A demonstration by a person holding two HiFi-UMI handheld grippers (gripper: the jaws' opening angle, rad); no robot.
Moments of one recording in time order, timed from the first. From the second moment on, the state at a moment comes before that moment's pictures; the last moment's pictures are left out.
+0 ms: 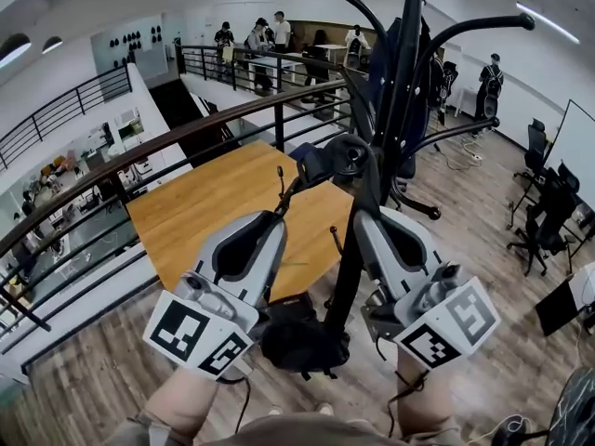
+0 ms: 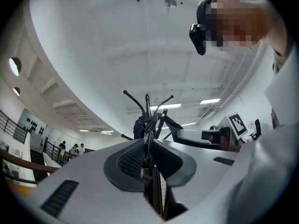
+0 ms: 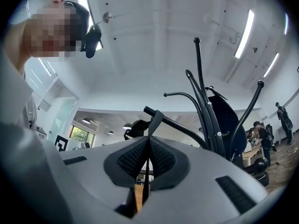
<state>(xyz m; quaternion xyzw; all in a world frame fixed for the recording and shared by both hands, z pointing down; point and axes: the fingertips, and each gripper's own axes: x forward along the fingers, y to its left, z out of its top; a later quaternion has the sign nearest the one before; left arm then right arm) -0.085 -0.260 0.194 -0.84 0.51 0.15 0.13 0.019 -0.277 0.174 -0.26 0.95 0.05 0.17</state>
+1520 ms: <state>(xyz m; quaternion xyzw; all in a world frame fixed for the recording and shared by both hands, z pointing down) -0.291 -0.031 0.228 -0.52 0.84 0.07 0.12 -0.206 -0.185 0.225 0.12 0.98 -0.07 0.11</state>
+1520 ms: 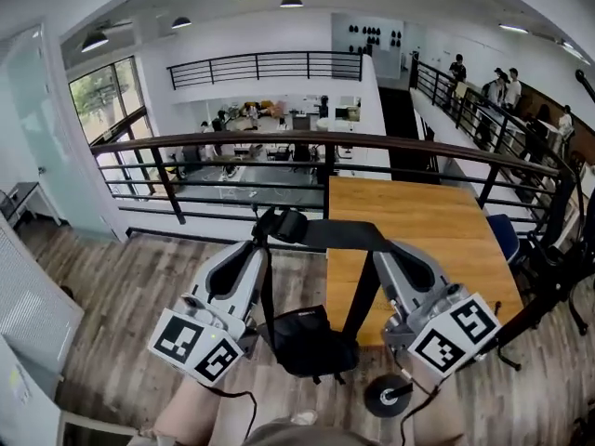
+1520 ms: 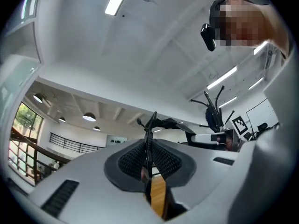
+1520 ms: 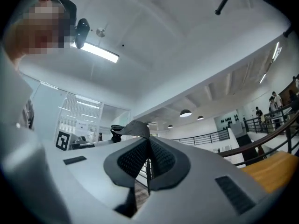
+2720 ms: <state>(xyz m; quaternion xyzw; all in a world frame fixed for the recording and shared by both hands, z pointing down) -0.305 0.039 0.360 -0.41 0.91 -0.01 0.02 -0.258 -0.126 0.365 0.21 0.97 -0.14 -0.04</state>
